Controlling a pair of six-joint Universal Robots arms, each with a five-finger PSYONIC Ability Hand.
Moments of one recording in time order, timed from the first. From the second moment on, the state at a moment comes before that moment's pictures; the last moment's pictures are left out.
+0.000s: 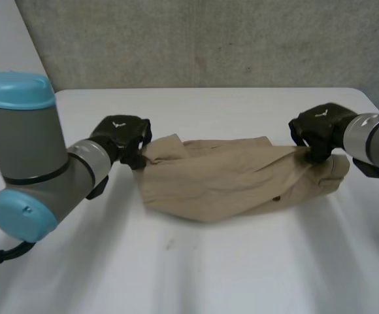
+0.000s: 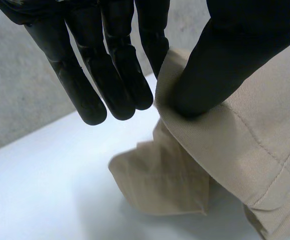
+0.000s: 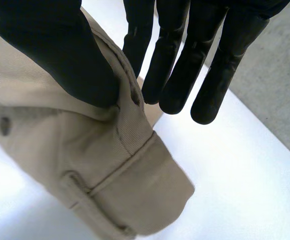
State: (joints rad) left arm 4.25 -2.02 -1.31 3.02 -1.49 3.28; right arm 1.82 -1.10 1.07 0.54 1.35 2.57; left_hand 1.13 1.19 1.18 1.19 0.96; right_hand 0.96 1.17 1.18 1.19 0.98
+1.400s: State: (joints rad) left arm 4.36 -1.83 -1.70 3.34 -1.44 3.30; right arm 1.91 -0.96 1.32 0.06 1.43 2.81; left_hand 0.31 0.30 0.31 0.30 0.12; right_hand 0.97 1.17 1.18 1.19 0.99
